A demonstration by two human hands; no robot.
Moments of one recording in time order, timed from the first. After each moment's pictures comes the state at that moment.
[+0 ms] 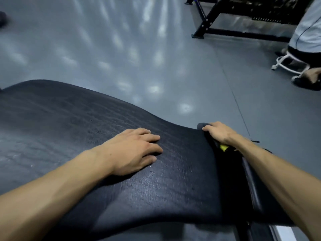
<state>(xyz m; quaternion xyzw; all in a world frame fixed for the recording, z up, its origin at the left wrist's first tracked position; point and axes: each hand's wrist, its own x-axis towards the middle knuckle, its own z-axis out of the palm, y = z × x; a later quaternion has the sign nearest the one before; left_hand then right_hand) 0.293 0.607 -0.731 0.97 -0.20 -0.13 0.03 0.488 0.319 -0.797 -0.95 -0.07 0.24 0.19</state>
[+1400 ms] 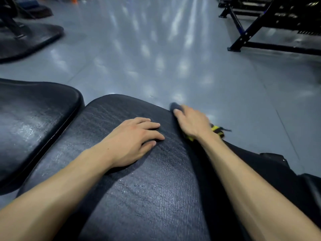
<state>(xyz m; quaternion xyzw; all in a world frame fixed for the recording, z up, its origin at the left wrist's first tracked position) 0.254 0.785 -0.702 0.99 -0.07 -0.03 0.08 0.432 0.622 -0.754 -0.95 -0.26 0.07 0.18</state>
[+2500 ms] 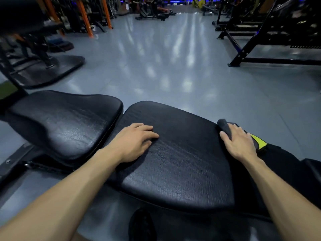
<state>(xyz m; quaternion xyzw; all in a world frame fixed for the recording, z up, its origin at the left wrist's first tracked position) 0.150 0.824 -0.678 1.00 0.01 -0.04 0.05 0.354 0.501 -0.774 -0.97 -0.15 -0.01 0.16</state>
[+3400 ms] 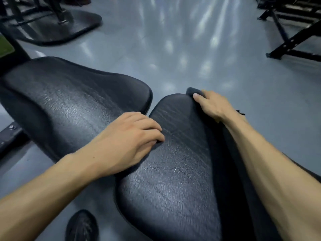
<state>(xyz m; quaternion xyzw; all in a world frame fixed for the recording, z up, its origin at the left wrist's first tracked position) 0.126 0.919 -0.672 0.99 -0.08 0.10 0.08 0.412 0.773 -0.713 -0.92 -0.32 0.11 0.17</state>
